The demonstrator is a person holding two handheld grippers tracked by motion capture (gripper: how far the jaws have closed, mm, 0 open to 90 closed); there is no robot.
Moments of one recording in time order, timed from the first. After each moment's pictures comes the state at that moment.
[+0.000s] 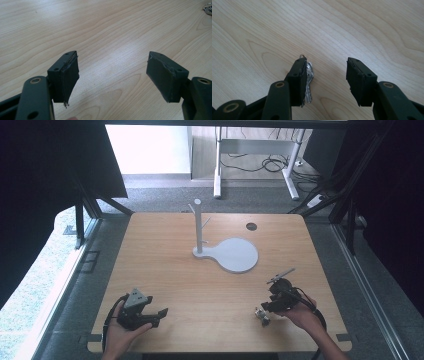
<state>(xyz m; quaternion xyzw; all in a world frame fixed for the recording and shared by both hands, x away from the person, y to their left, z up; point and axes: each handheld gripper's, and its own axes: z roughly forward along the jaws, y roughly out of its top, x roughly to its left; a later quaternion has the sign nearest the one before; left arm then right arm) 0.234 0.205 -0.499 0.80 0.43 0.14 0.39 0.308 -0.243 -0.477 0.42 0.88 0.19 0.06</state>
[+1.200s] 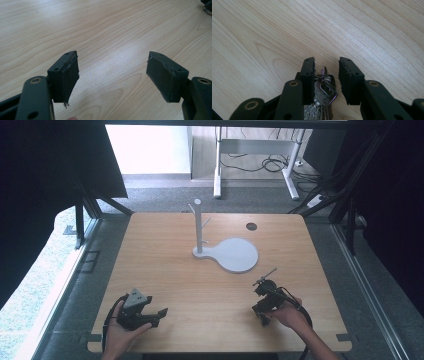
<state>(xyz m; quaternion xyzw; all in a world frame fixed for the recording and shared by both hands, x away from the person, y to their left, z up) 0.234 0.206 -0.499 0.80 0.43 0.14 0.39 0.318 -0.211 -0.496 0.42 0.90 0.15 0.02</state>
